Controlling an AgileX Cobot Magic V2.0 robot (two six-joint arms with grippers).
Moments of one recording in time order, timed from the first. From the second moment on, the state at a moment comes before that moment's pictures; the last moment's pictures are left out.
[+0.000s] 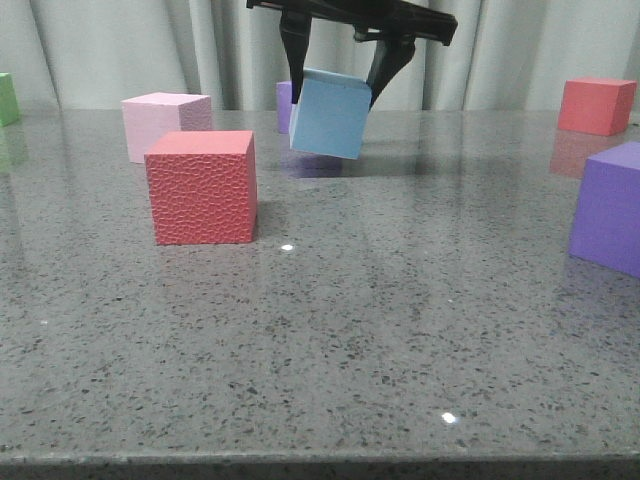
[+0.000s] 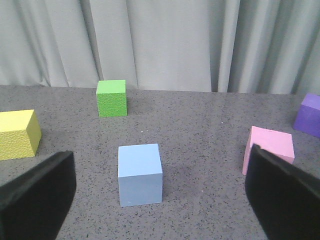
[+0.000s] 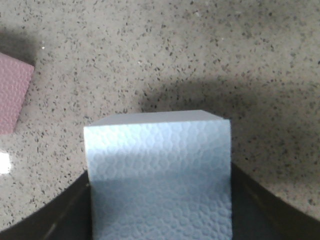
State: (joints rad) left arm 0.03 0.68 -0.69 0.01 0.27 -0.08; right arm 0.53 2.17 -2.22 0.00 1.20 0.54
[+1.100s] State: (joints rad) left arm 0.03 0.68 -0.69 0.00 0.27 -0.08; right arm 0.53 2.22 -2.22 0.03 1.15 0.60
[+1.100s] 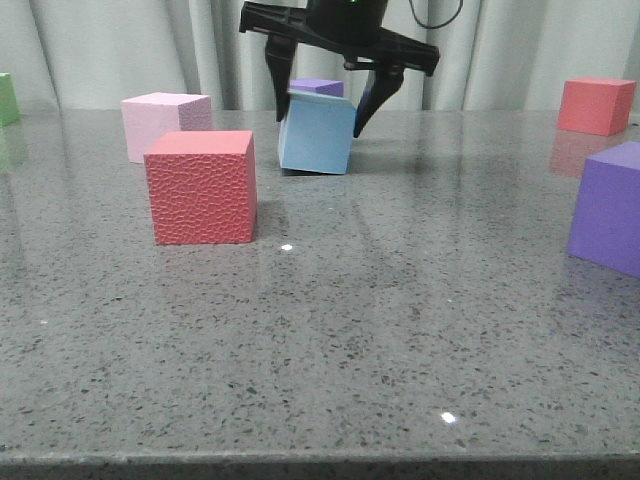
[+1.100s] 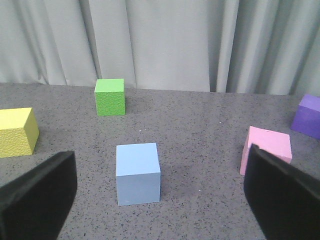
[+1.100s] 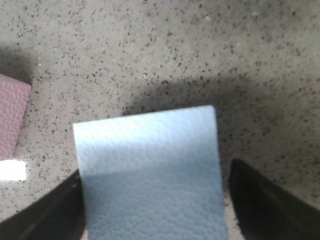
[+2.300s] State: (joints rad) left arm 0.03 1.16 -1.10 0.01 0.60 -0.15; right arm 0.53 1.87 -2.12 -0.03 1.25 0.39
